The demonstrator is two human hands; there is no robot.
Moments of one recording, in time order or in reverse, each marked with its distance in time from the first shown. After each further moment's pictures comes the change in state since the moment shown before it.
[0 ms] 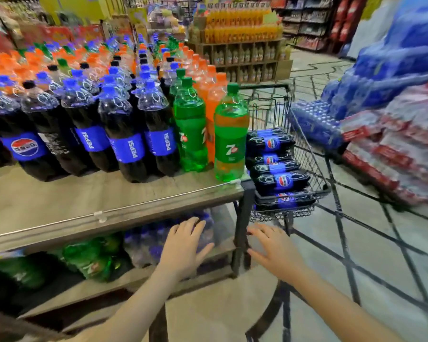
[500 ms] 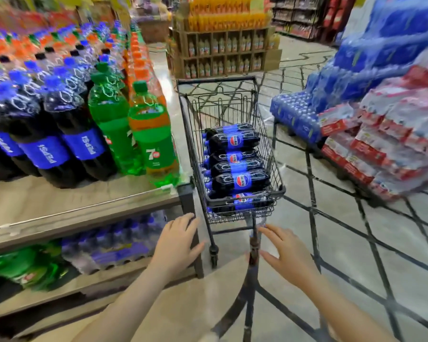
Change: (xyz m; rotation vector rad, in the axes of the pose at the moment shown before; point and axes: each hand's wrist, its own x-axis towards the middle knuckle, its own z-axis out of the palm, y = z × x) left_hand 0.110 0.169 0.047 -0.006 -0.087 0.016; right_hand -0.061 0.228 -0.045 0.059 0.009 0.131
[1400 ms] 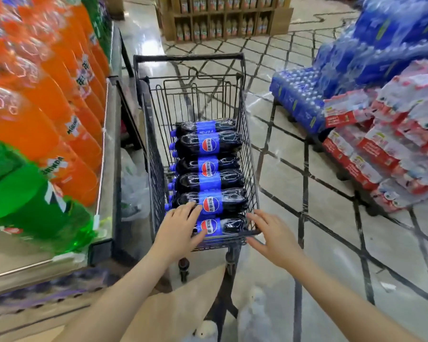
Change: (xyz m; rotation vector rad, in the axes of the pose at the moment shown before) left_hand 0.283 0.048 0.106 0.020 -0.081 0.002; right_hand 0.228 0.204 -0.015 0.072 -0.105 -0.098
